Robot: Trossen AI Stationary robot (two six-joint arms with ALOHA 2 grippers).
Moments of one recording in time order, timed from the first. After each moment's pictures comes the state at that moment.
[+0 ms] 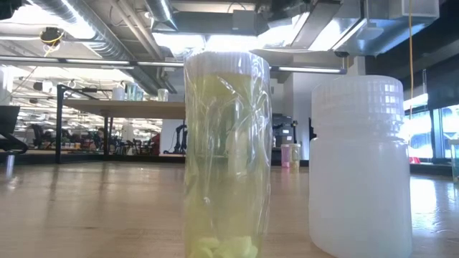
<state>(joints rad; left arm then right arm) -0.92 0.99 0.91 -0.72 -0.52 -1.06 0.33 1.72 1.68 -0.97 0.20 0.39</state>
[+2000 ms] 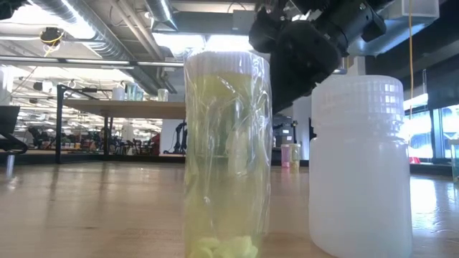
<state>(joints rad) -0.92 1.00 0.91 -0.72 -0.62 -1.07 0.23 1.74 0.99 -0.04 0.18 0.18</state>
